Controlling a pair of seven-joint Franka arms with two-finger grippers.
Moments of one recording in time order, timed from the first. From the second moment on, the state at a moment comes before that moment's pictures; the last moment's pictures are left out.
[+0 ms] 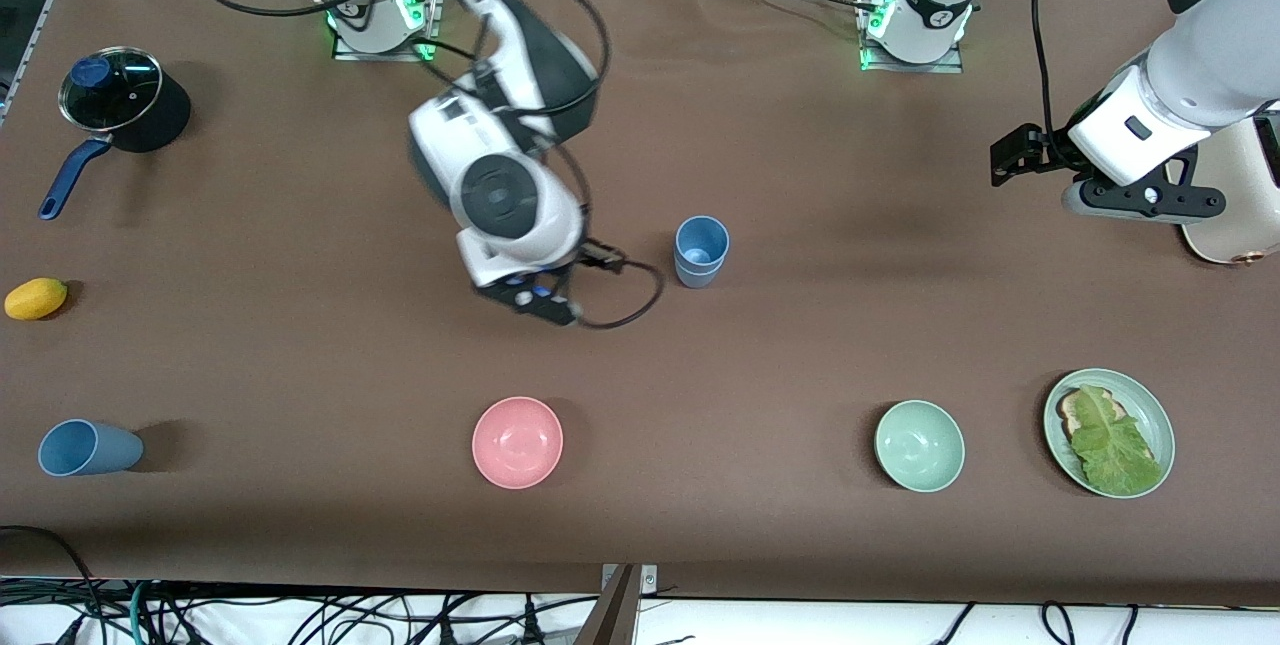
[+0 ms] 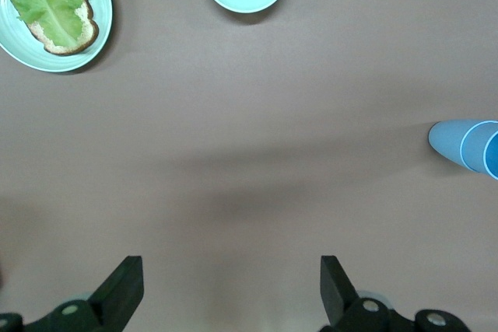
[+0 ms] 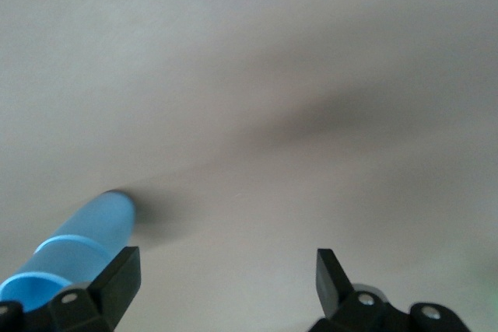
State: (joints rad) left arm 0.02 0.00 -0.14 -1.72 -0.02 1.61 -0.05; right arm 0.48 0.73 0.10 -1.06 0.10 1.60 0.90
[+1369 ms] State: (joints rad) left arm 0.02 0.00 -0.14 -1.72 -0.02 1.61 -0.05; right arm 0.09 0.04 -0.02 -1.69 -0.01 1.58 0.11
